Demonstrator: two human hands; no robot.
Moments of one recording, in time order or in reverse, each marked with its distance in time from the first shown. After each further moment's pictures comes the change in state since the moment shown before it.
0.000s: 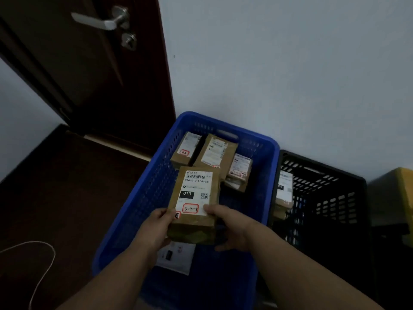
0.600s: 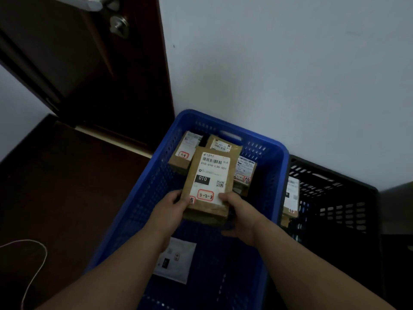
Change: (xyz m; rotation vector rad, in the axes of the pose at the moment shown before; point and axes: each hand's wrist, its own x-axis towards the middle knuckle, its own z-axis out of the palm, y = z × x) left_hand 0.063 0.052 0.029 0.134 -0.084 0.137; right_hand 0.050 -0.047 -0.025 0.149 0.122 -0.097
